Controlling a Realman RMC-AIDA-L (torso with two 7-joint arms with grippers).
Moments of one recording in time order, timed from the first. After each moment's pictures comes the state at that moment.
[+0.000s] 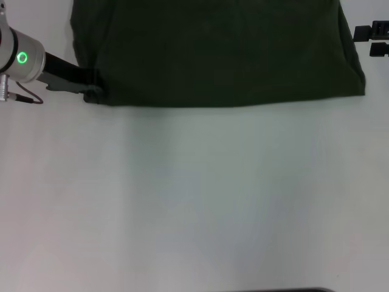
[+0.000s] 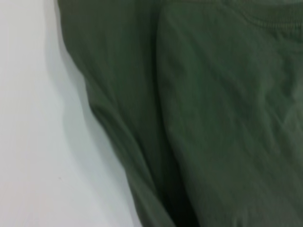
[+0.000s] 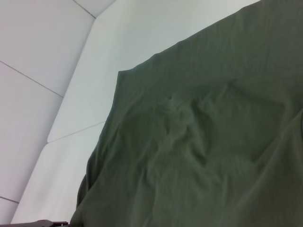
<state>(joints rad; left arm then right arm) -0.81 -2.02 -2.14 -0.66 -0.58 1.13 -2.69 0.55 1.91 -0.50 -0.86 -2.24 -1.60 2.41</state>
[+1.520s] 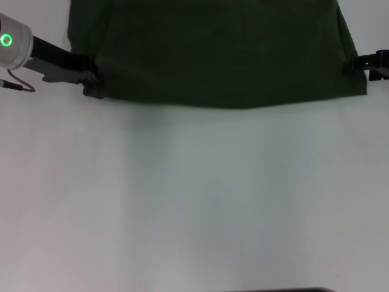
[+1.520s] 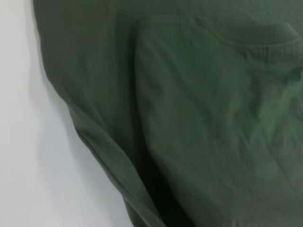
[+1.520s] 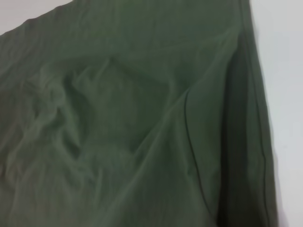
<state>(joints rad) -0.84 -1.99 -2.26 -0.69 -0.58 1.27 -2.68 0.65 1.91 -0.59 -0.64 -2.49 -1.20 2.39</state>
